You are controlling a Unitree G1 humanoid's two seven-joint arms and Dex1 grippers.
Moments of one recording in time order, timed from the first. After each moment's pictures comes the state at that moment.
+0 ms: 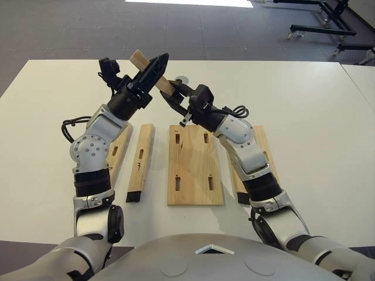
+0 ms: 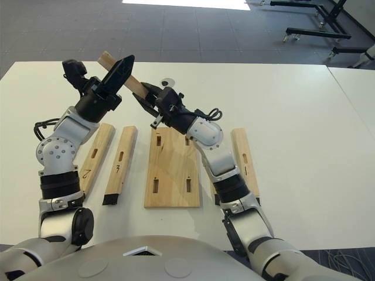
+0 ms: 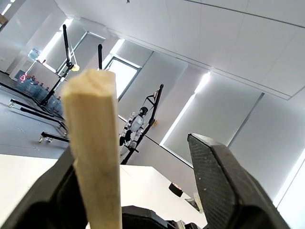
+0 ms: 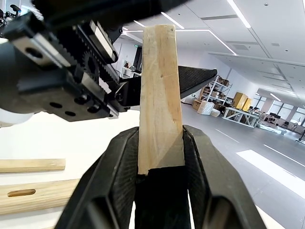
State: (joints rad) left arm -0.36 0.15 0.22 -0.11 -1.02 0.65 -0.59; right arm -0.37 -0.10 0.31 0.00 0.09 -0.05 0.53
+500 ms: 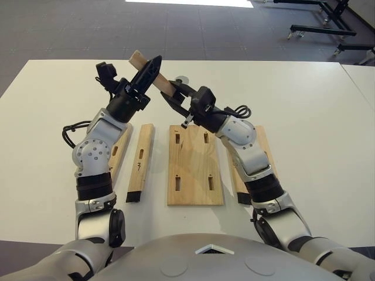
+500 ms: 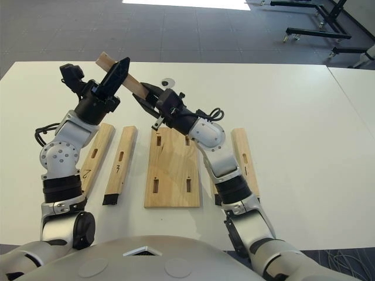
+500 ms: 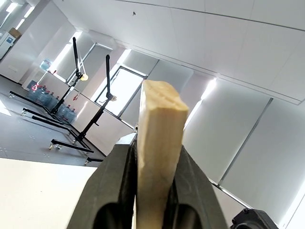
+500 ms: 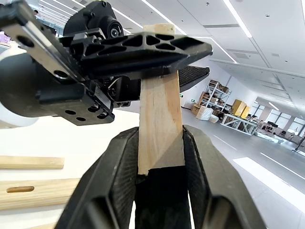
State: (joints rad) left arm -0.34 0.14 0.23 -0.11 -0.99 0.60 -0.58; right arm -0.37 -0.12 0.31 -0.01 0.06 -0.09 0.54
